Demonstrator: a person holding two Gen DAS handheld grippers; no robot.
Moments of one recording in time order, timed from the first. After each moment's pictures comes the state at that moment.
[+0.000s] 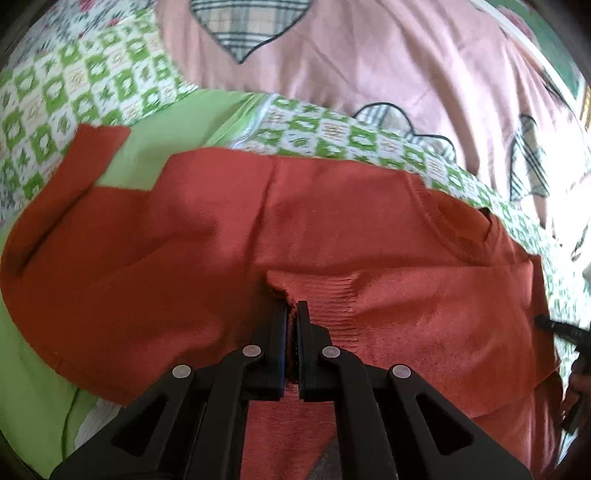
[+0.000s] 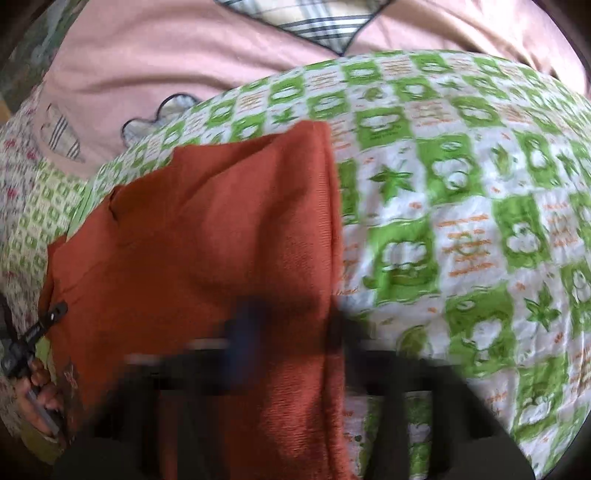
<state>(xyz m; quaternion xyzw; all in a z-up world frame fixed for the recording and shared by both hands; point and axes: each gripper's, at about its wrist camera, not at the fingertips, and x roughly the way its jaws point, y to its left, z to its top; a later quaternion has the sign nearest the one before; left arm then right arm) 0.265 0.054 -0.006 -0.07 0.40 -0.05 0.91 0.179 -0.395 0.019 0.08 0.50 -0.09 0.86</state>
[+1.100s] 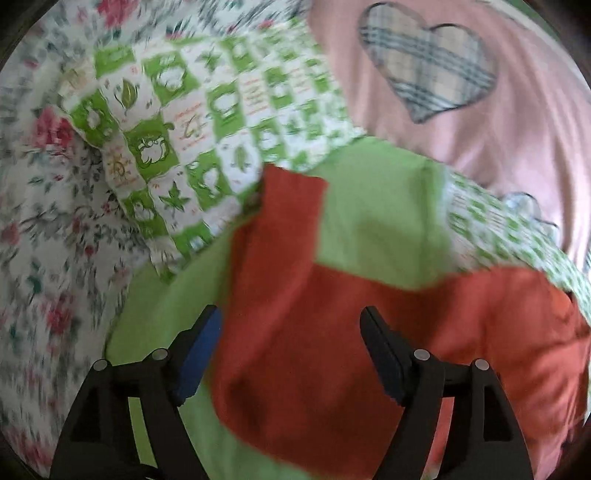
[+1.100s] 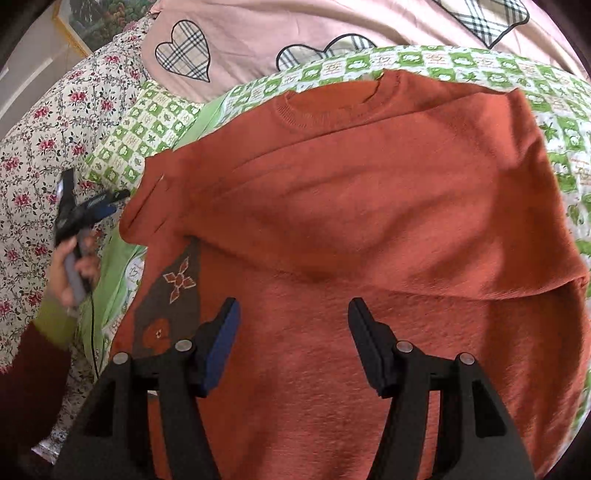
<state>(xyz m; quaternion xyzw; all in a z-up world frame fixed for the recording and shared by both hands) 0.312 0.261 0.033 -0.08 0.41 0.10 0.90 0.112 -0.237 0.001 0.09 0.54 0.07 0.84</state>
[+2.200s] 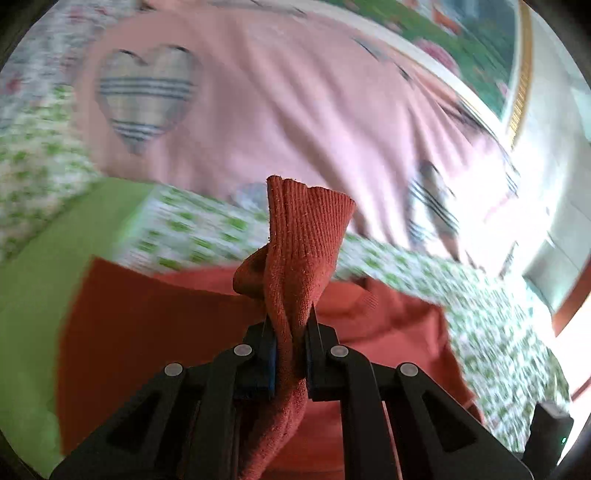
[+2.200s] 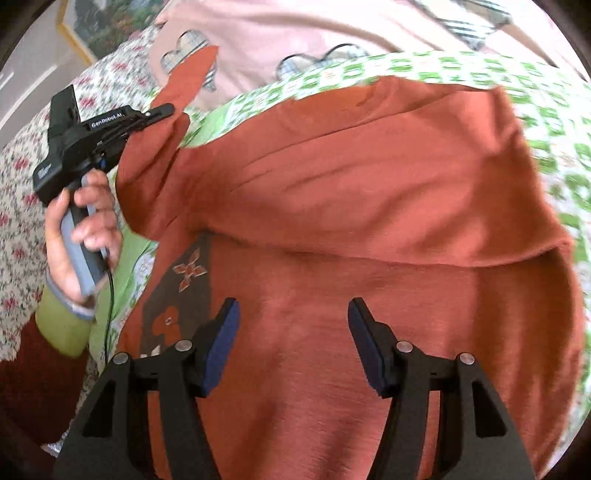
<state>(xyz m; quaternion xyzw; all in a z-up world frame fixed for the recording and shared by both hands) 0.268 -0.037 0.075 -0.09 0.32 -0.20 0.92 0.076 -0.259 0.020 0.11 0.51 0.05 0.85</state>
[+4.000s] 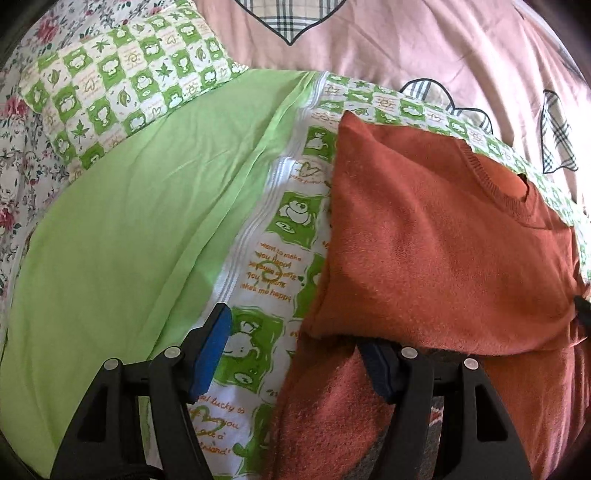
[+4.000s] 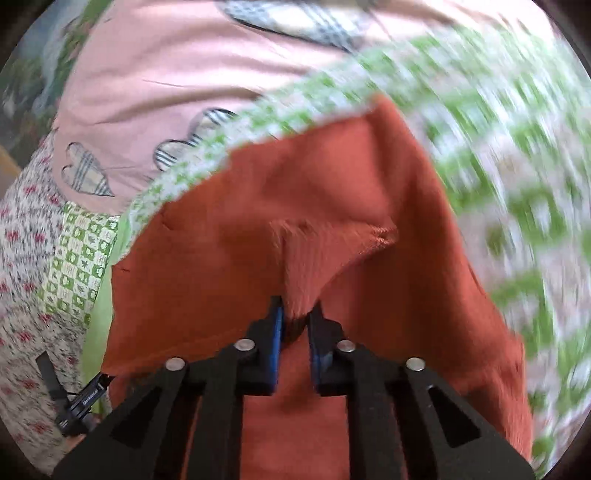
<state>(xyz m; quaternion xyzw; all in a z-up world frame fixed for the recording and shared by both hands) 0.216 0.090 -0.029 -0.03 0.44 0.02 0.90 0.138 -0.358 0.002 0.23 0.46 -0.11 0.85</state>
